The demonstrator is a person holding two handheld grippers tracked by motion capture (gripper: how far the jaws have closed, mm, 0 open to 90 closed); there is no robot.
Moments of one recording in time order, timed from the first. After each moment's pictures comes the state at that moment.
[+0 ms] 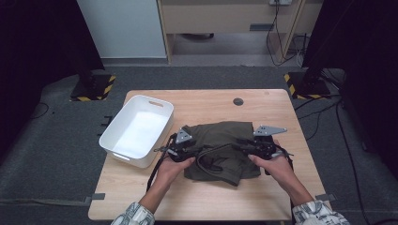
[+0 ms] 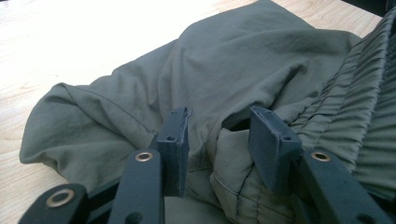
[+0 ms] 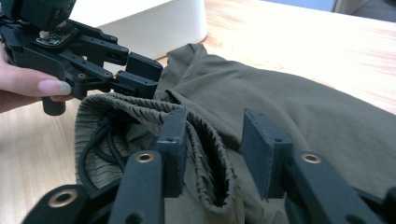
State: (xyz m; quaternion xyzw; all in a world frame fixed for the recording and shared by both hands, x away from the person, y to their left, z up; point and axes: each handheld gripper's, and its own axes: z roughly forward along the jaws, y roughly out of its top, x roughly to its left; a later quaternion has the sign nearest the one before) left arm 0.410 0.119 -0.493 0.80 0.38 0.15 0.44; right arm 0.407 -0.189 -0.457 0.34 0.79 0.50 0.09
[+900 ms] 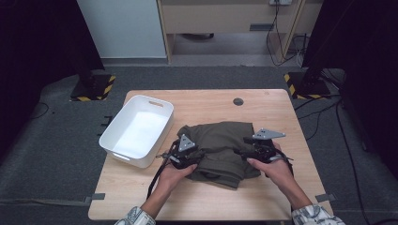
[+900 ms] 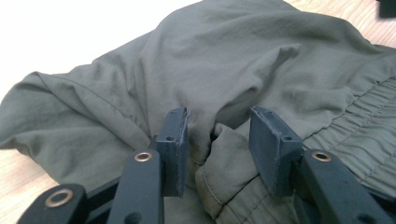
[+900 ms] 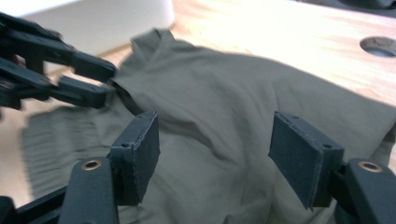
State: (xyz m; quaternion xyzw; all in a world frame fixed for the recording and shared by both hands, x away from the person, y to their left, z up) left arm 0.392 0.111 -0.502 0.81 0.37 0.16 0.44; right arm 0.403 -0.188 -0.477 0.38 0.79 0.47 0.14
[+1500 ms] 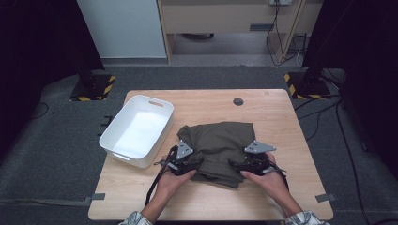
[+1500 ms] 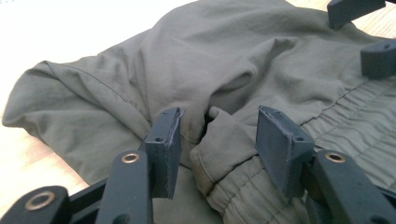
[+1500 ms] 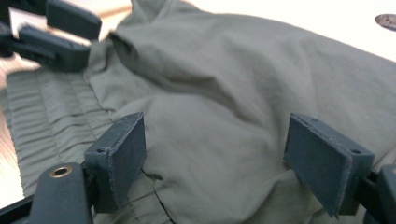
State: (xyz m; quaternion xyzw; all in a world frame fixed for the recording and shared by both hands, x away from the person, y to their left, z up) left arm 0.371 0.114 -0.508 0.80 0.36 0.18 0.44; right arm 0.377 -0.171 -0.505 0.37 0.80 0.43 0.17
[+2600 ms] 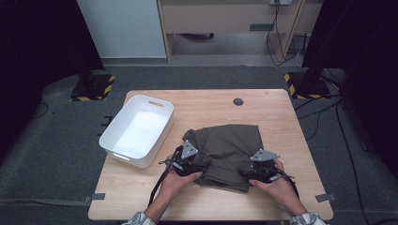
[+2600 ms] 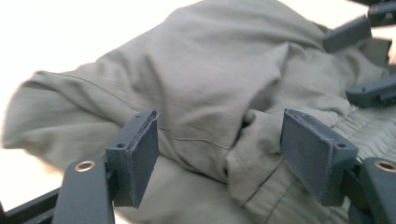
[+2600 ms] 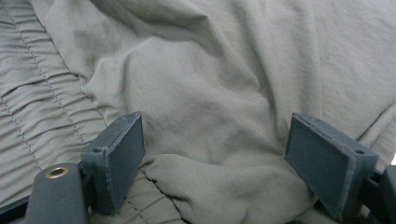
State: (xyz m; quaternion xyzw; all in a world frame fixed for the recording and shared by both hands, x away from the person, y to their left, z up) left arm 0.377 0.107 -0.503 0.80 0.35 0.17 0.46; right arm 0.363 -0.198 -0.525 0.38 0.83 0.36 0.19
